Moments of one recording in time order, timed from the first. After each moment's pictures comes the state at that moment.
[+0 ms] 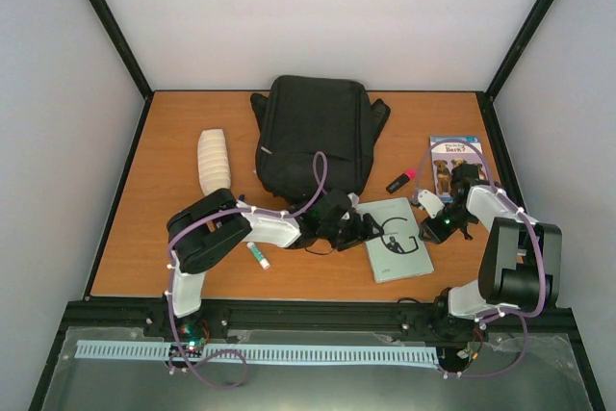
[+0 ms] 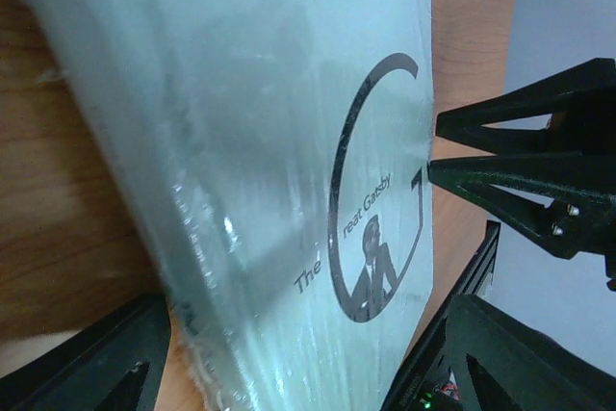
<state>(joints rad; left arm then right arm) -1.02 1.94 0.98 0.29 0.30 -1.22 -0.15 1.47 0.76 -0.83 -0.29 -0.85</state>
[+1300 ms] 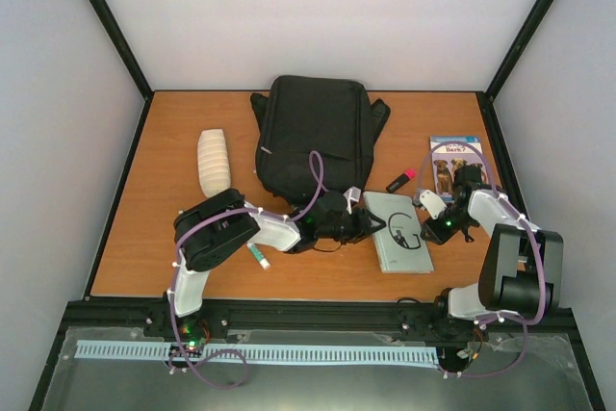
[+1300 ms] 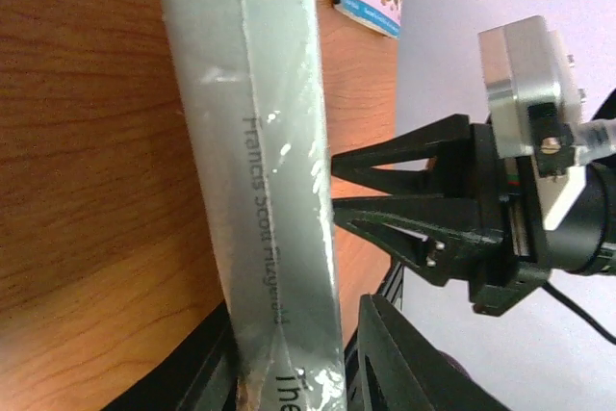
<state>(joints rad) -1.02 2.00 0.95 0.63 0.31 -1.34 -0.16 1.43 0.73 -0.80 -0.29 -0.86</state>
